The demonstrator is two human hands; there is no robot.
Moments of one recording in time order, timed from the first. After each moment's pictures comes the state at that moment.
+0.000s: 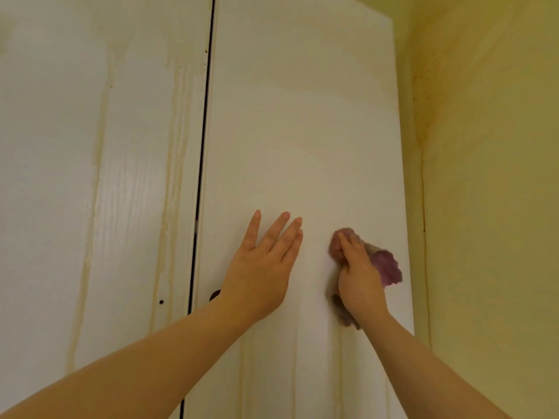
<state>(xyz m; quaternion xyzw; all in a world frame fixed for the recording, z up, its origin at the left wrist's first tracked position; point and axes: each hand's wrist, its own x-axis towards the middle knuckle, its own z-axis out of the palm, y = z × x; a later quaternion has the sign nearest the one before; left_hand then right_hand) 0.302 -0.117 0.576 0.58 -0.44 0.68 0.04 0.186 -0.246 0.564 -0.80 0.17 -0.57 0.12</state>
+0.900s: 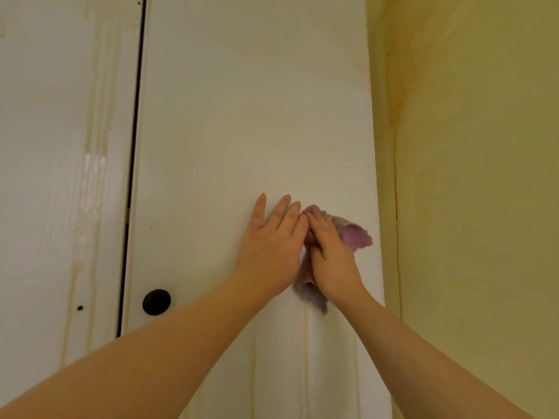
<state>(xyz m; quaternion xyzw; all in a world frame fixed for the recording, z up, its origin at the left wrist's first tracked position) 0.271 -0.197 0.591 0.57 -0.44 0.69 0.10 0.177 -0.271 0.576 -0.80 0.08 -0.56 0.20</state>
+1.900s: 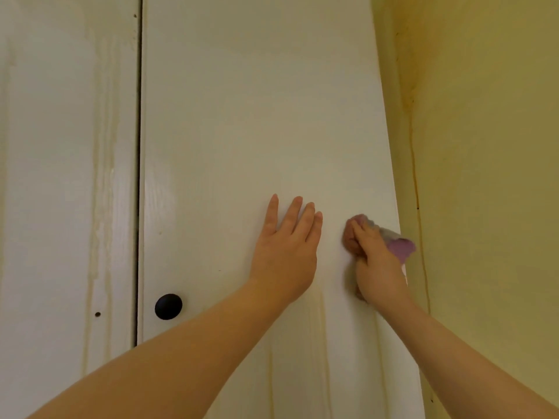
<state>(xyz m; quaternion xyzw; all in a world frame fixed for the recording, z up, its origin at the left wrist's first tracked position) 0.263 -0.195 0.583 0.66 -0.42 0.62 0.01 0.160 -0.316 0.557 -0.79 0.17 -0.56 0.18</state>
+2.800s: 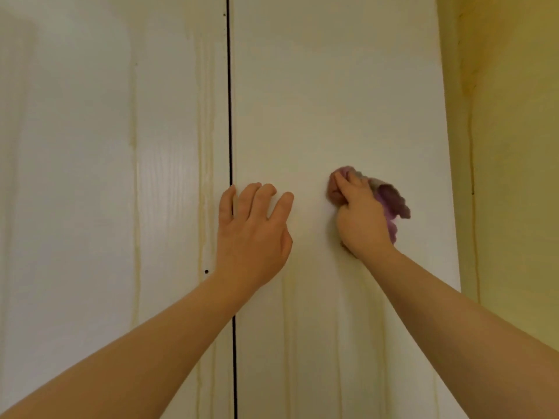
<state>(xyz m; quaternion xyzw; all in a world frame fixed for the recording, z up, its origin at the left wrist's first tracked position) 0.315 -0.073 0.575 0.57 -0.37 0.71 0.19 0.207 -0.199 0.606 -0.81 0.13 -0.56 0.10</state>
